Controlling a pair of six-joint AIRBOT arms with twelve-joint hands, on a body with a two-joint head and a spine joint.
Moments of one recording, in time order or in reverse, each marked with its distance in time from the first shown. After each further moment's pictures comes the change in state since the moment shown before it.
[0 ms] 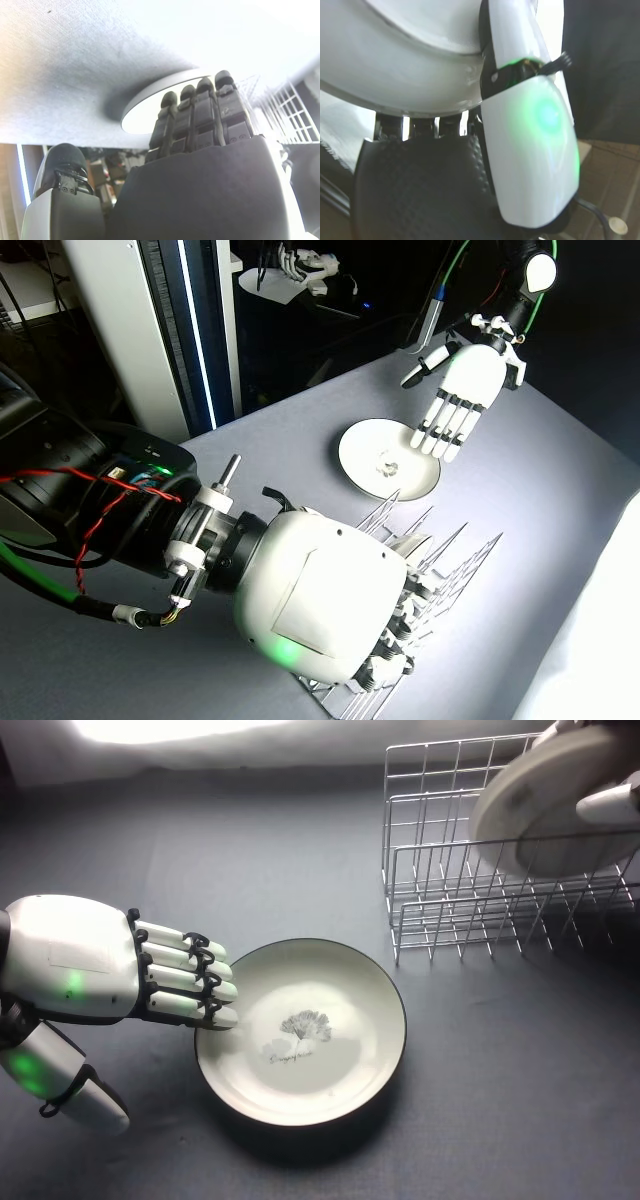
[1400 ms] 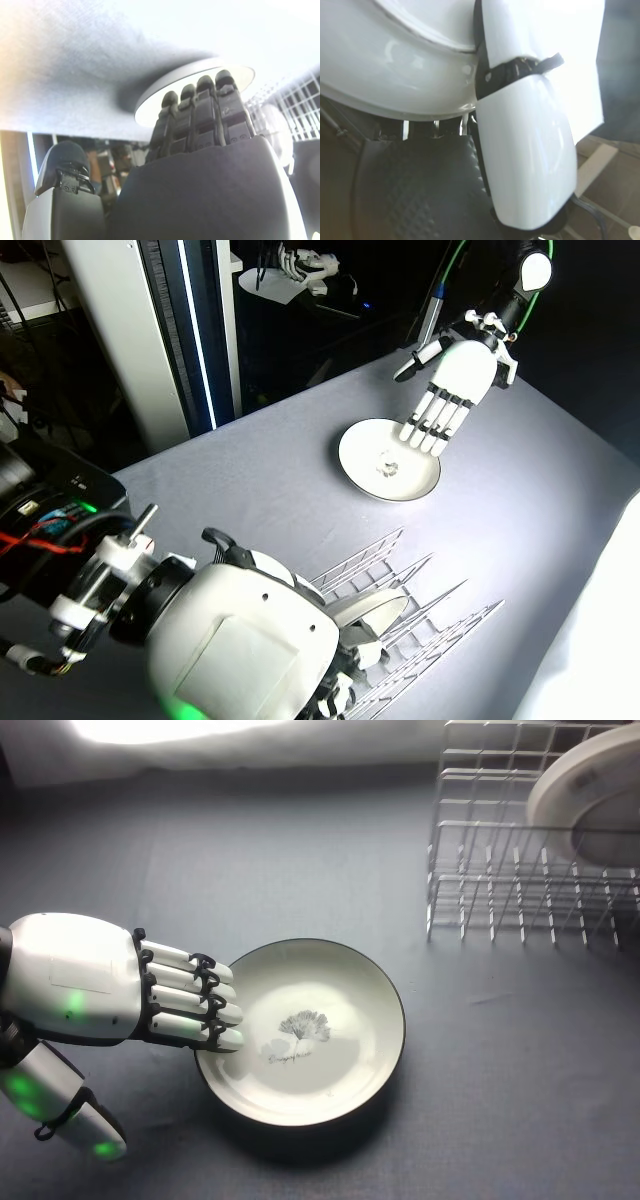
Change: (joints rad) left arm 0.019 0.013 -0.032 0.004 -0.027 -0.003; right arm -0.087 0.068 -0.016 0.072 0.062 -0.018
